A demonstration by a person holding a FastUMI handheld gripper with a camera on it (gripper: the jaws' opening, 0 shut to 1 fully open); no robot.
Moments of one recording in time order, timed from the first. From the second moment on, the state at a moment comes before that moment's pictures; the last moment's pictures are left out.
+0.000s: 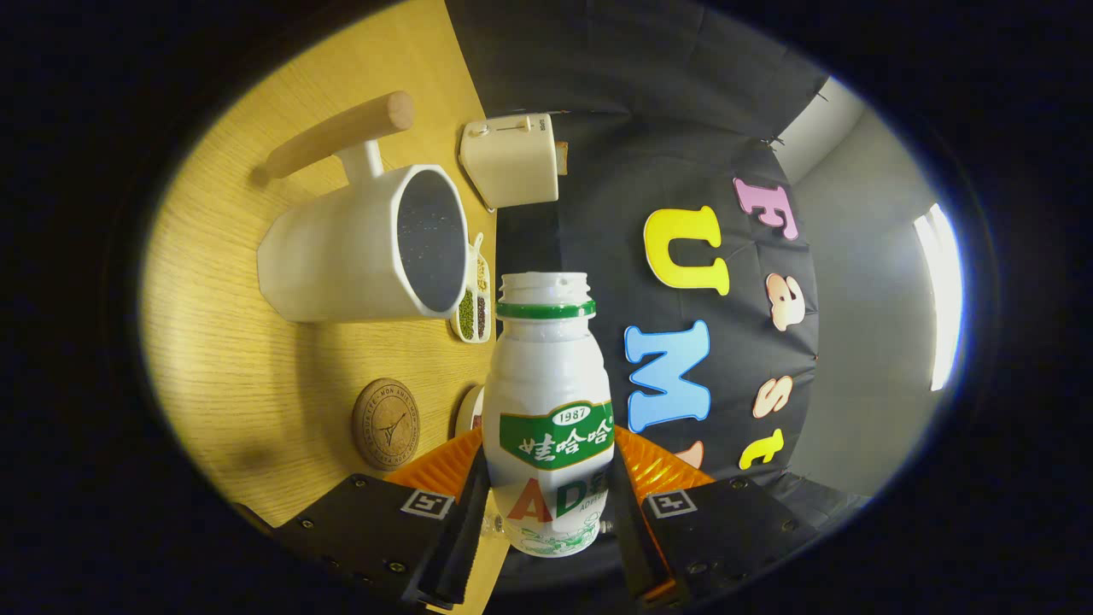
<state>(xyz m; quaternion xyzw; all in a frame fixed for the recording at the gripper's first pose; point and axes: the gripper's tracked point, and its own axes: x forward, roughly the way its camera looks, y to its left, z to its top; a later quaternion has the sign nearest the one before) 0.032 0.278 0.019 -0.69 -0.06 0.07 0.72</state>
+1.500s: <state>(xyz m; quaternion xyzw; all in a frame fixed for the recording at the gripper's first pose) 0.024 0.298 0.038 -0.77 -0.11 0.06 0.63</state>
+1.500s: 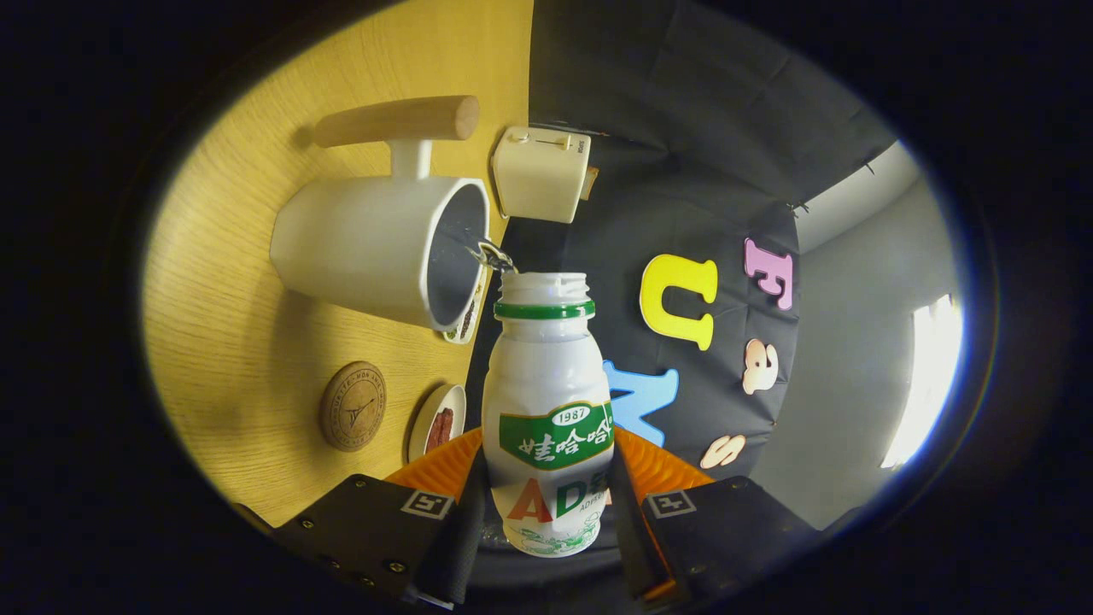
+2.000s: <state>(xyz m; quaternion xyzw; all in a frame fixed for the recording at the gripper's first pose) 0.023 0.304 0.041 -0.78 -0.12 0.06 0.61</state>
